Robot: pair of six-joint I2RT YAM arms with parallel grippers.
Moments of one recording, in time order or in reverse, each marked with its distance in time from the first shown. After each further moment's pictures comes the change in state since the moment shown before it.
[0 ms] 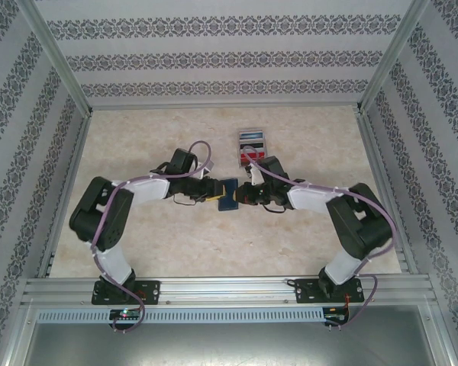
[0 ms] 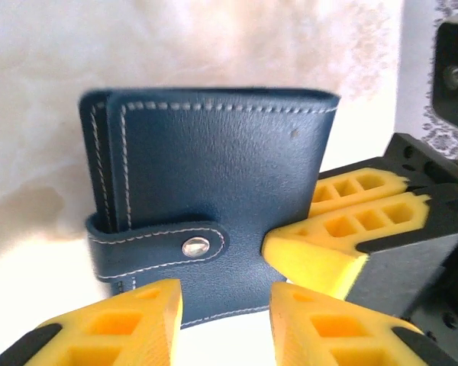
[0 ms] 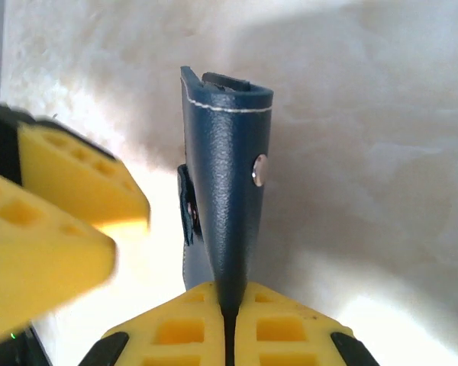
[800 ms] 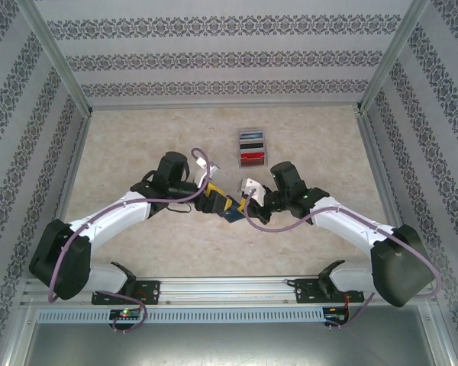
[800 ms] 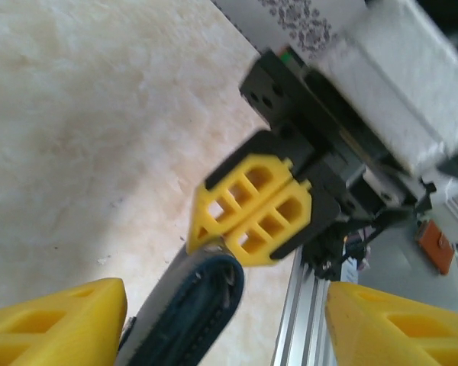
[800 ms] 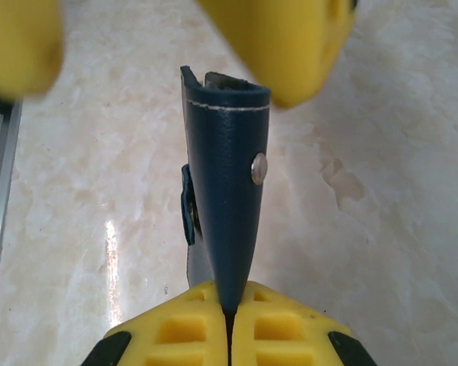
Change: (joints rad) left arm -0.117 -0.362 -0.119 -0.002 0.097 0.414; right arm 0.023 -0.333 -0.064 -0.244 -0.151 -1.036
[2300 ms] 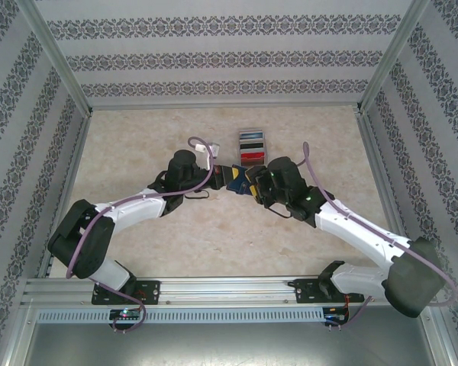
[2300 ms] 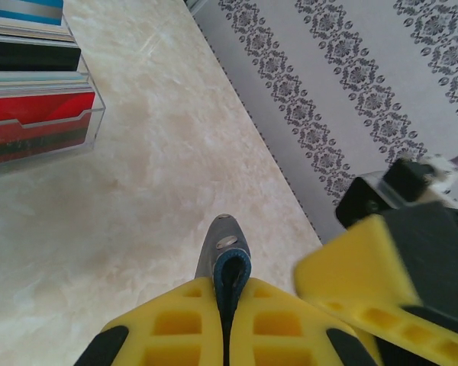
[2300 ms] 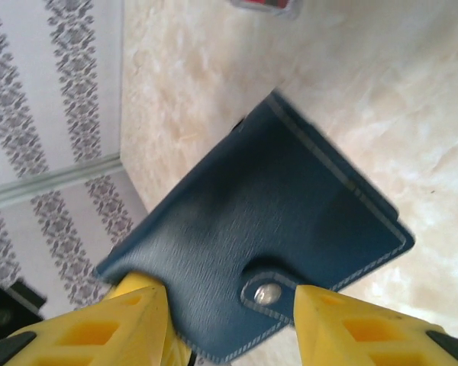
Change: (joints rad) left arm -0.043 0.170 -0.017 0.534 -0.350 -0.503; right arm 0.112 -0.087 0.084 0.003 0.637 2.168
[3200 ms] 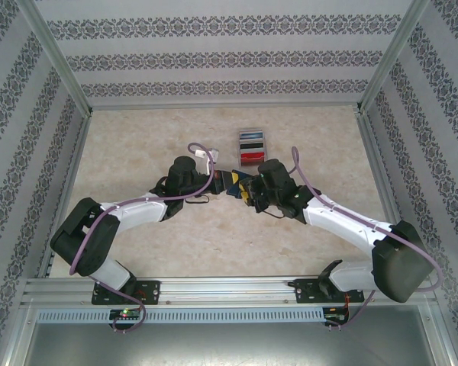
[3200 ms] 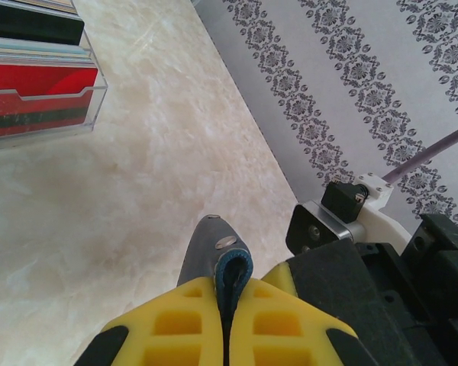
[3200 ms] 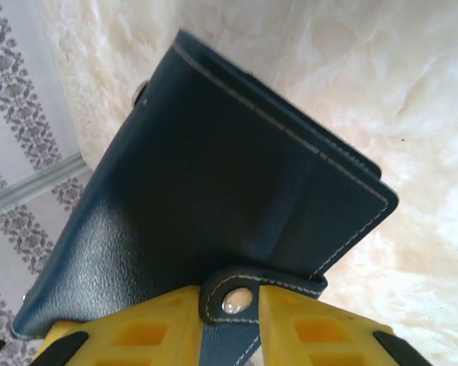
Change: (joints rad) left arm -0.010 0.022 -0.058 0.087 -0.001 -0.039; right arm 0.021 0.109 -0.007 0.042 -0.101 0.141
